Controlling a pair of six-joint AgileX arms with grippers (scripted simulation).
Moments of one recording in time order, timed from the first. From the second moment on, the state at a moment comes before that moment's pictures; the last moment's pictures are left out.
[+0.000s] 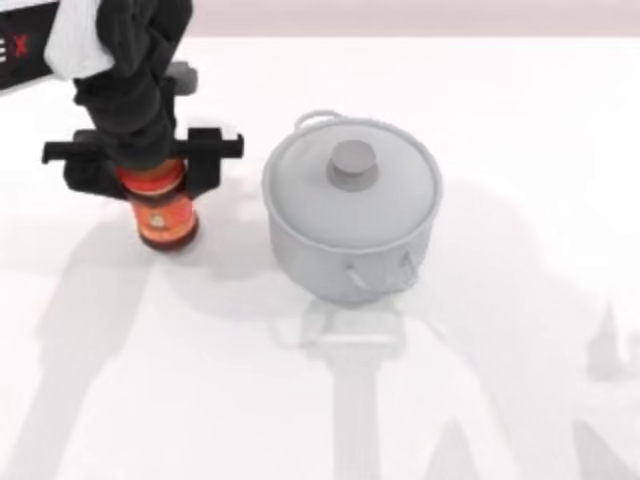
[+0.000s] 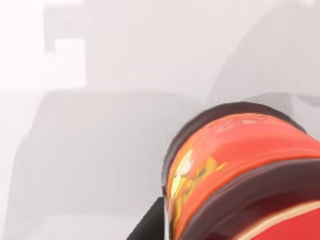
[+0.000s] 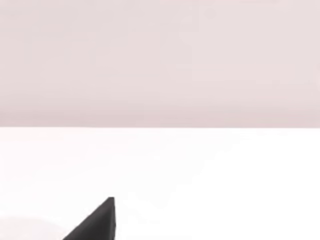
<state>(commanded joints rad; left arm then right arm) -0.31 2.04 1.55 -0.88 -0.07 -0.29 0.00 0.00 0.00 0.00 0.00 0.00</state>
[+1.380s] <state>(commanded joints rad) -0.31 2.06 1.53 -0.85 -0.07 -0.29 0.00 0.00 0.00 0.00 0.00 0.00</state>
